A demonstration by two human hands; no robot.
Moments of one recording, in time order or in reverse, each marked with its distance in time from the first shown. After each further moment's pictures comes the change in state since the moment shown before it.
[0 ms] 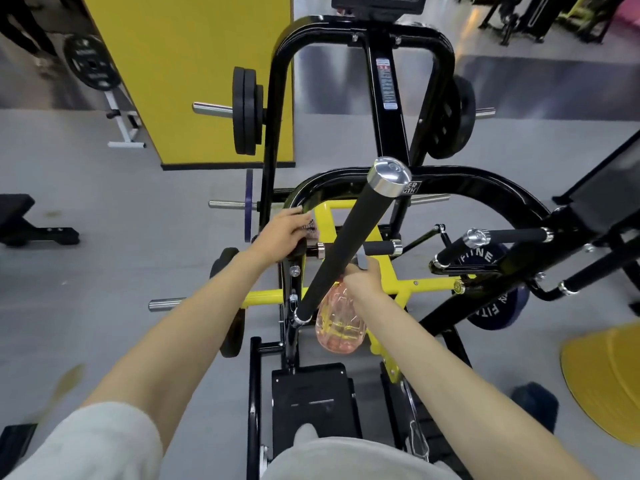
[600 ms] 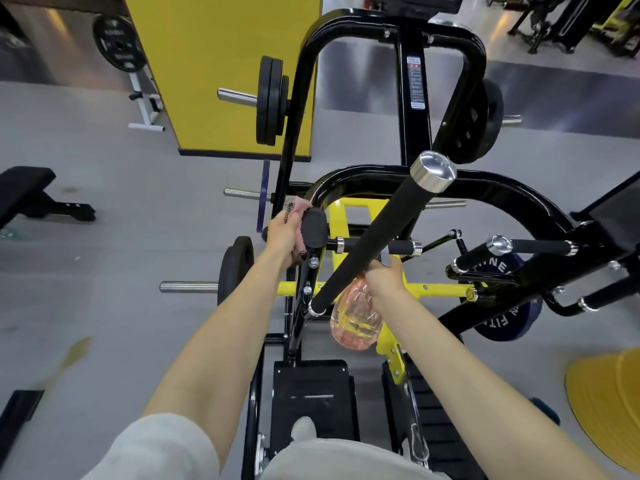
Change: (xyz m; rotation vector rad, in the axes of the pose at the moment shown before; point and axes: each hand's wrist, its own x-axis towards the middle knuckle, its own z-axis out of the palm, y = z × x) left_hand -0.018 -0.012 0.013 -1.094 0.358 -0.595; right_hand 0.000 0.000 0.005 0.023 0.029 0.029
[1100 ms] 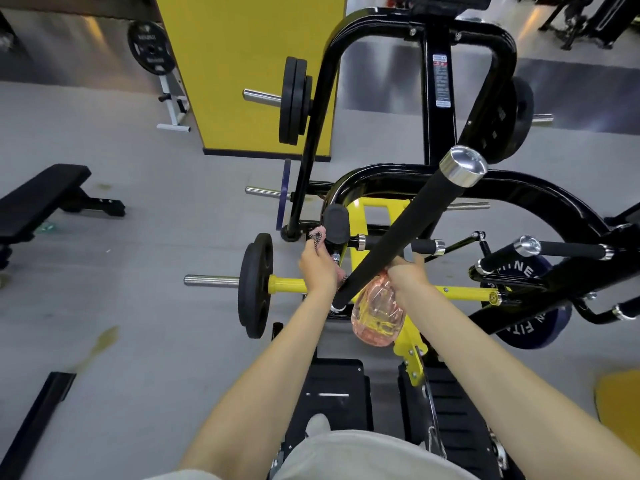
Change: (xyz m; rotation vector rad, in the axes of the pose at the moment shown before) left_hand -0.059 -0.044 0.022 0.194 0.315 0.096; right_hand -0.005 -0.004 0.002 -0.055 0.034 0.054
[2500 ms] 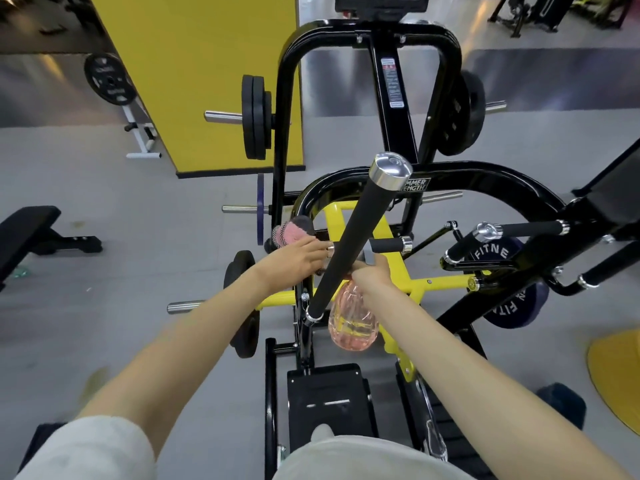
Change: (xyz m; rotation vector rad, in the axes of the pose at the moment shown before) left_hand 0.059 0.027 -0.025 1.438 -0.712 1.665; right_hand 0.008 0.003 -0.010 0.024 -0.078 -0.071
